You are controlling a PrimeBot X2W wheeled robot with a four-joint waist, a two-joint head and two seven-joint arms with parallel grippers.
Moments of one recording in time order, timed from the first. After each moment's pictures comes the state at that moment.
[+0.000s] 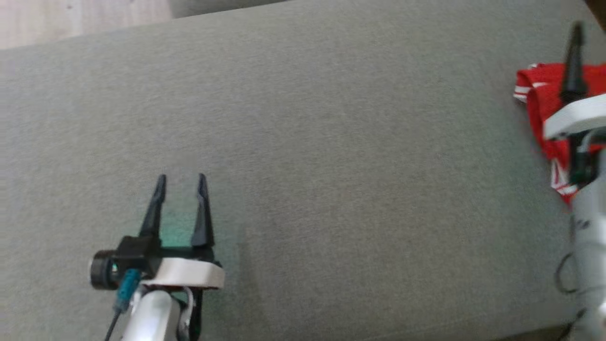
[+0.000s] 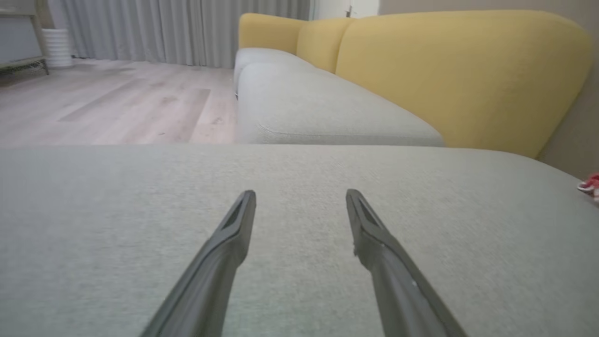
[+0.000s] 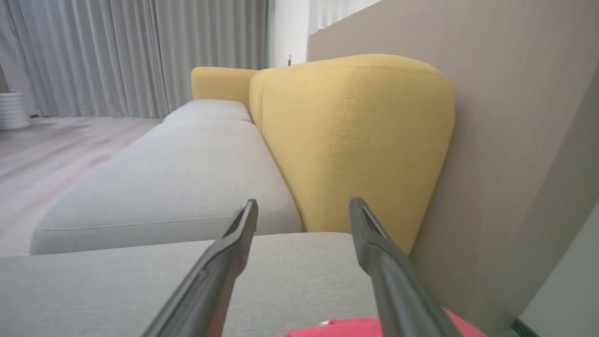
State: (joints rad) left arm -0.16 0.05 -0.20 0.29 -0.21 0.04 -0.25; right arm -0.70 -0.22 -0.19 0.72 -0.01 0.13 -0.25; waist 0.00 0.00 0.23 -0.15
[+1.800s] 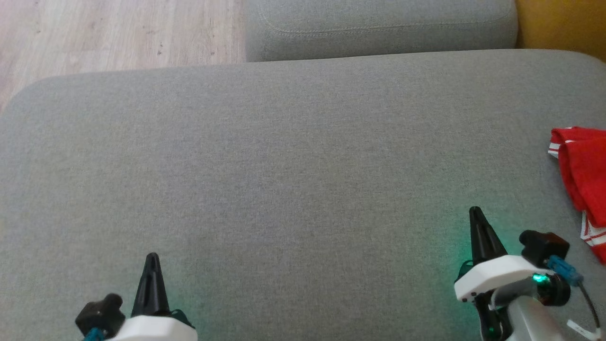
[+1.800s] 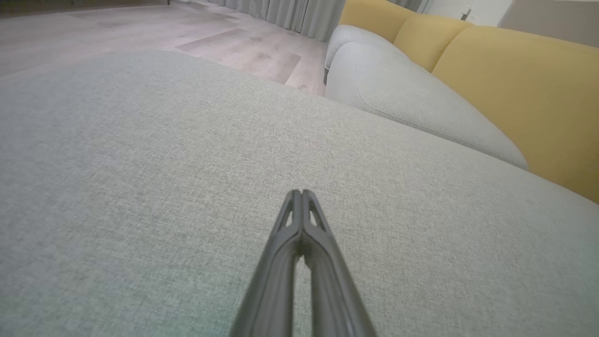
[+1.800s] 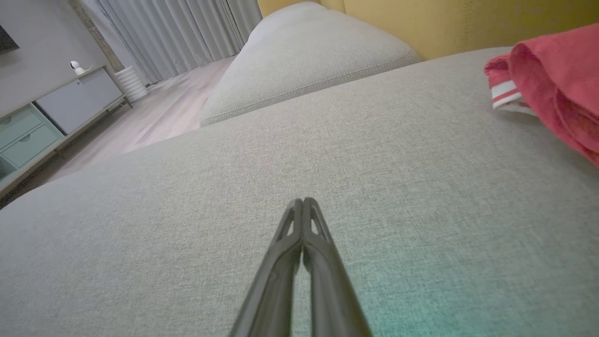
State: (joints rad) left arm 0.02 0.05 -0.06 0.37 -0.41 -0.04 -0.21; right arm -0.16 -0.05 0.02 0.58 0.29 0.13 -0.20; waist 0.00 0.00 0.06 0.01
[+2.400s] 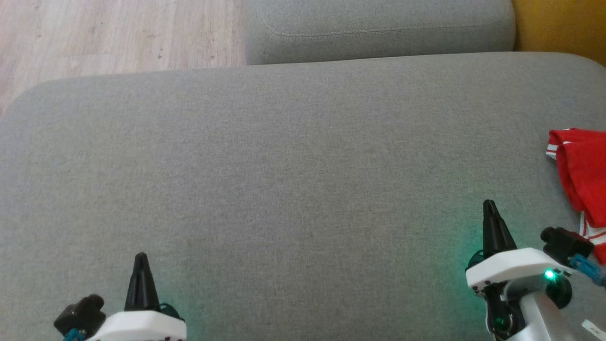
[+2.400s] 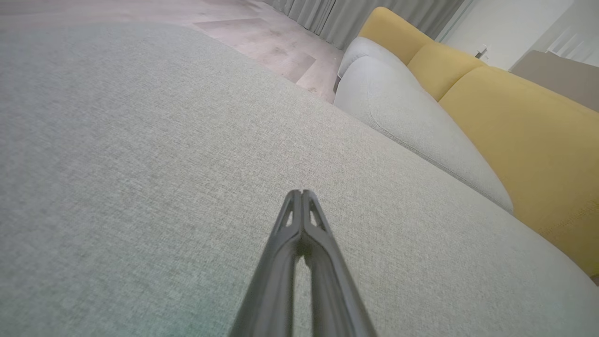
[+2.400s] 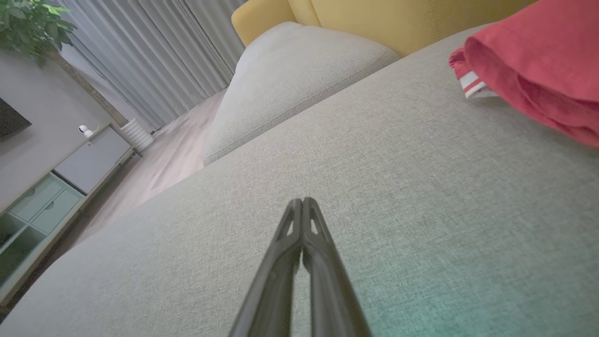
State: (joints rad) left arm 0.02 0.05 -0.03 0.35 -0.60 -0.05 -0.16; right arm -0.15 -0.05 -0.01 0.53 0.50 0.13 -0.16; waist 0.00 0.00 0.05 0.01
